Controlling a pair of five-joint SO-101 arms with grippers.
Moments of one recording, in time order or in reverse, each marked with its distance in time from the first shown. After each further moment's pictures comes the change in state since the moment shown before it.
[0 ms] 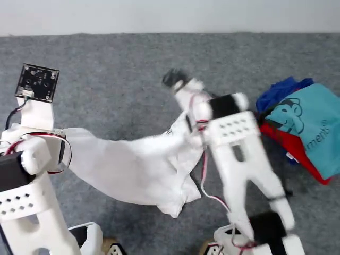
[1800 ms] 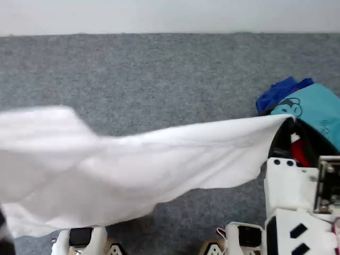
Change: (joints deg) left arm 11.1 -0.2 -70.7 -5.3 8.8; right arm 24.6 -42.2 -20.9 4.7 -13.5
